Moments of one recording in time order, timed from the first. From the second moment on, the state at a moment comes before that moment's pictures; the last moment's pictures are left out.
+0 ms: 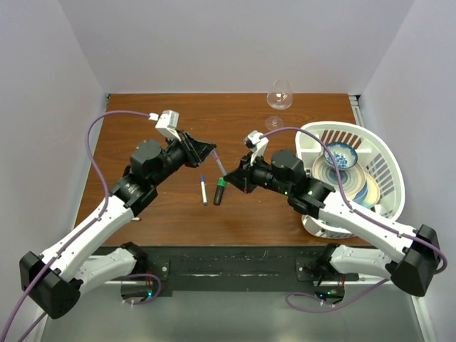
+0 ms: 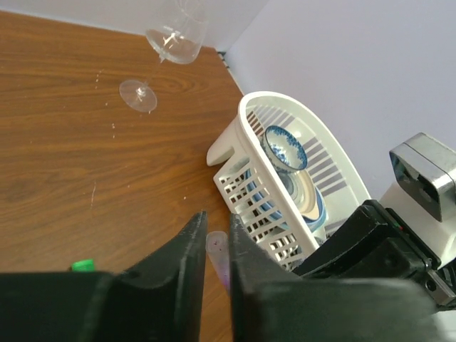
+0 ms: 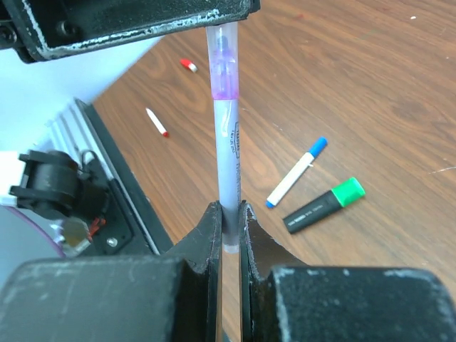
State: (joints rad) left arm -0.58 0.98 0.86 0.07 0.09 -0.65; right arm 0.86 1.13 0.91 -0.05 -0.15 0.34
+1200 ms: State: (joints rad) left arm -0.53 0.86 0.80 -0.60 -0.42 -0.75; right arm 0.89 1.62 0.78 -0.02 0.18 0.82
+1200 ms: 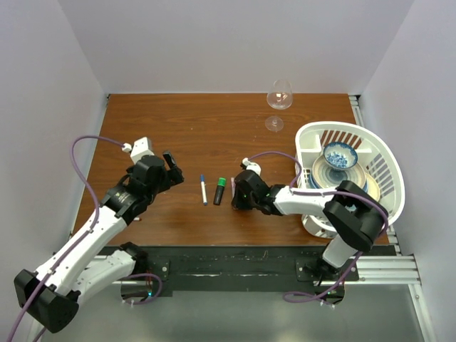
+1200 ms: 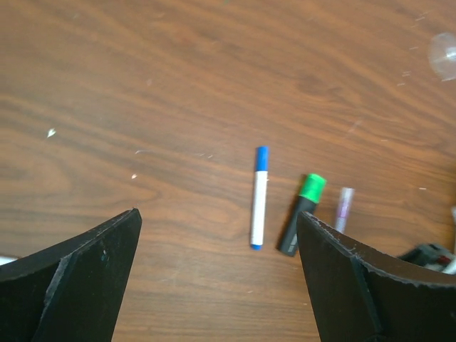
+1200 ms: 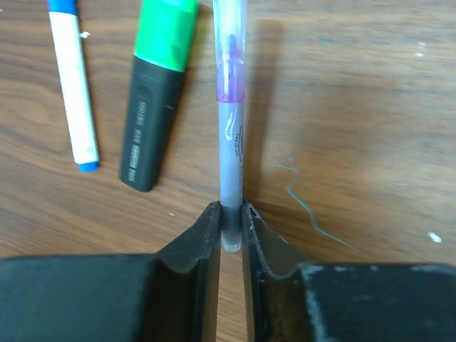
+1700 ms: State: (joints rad) left arm -0.24 0.99 0.79 -0.73 -0.37 -0.88; right arm 0.90 1.53 0.82 -0.02 0.17 0.81
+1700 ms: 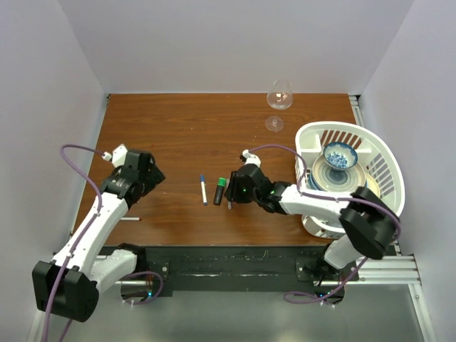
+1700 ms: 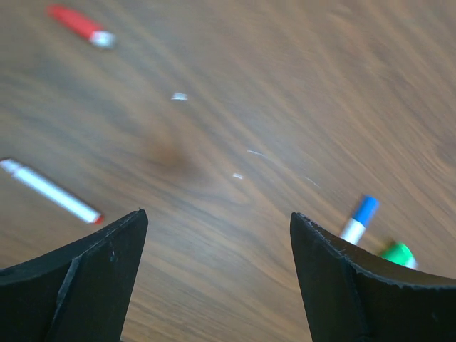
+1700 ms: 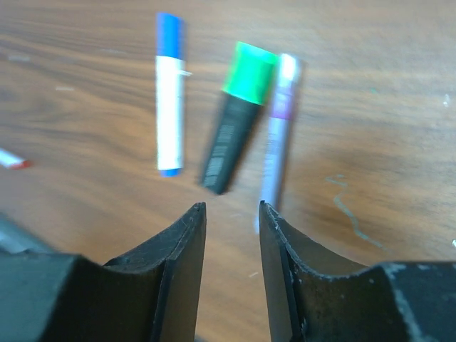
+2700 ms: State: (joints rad) left arm 0.22 1.26 0.64 -0.82 -0.32 -1.10; right arm 0.90 1.10 0.71 0.00 0.03 0.65
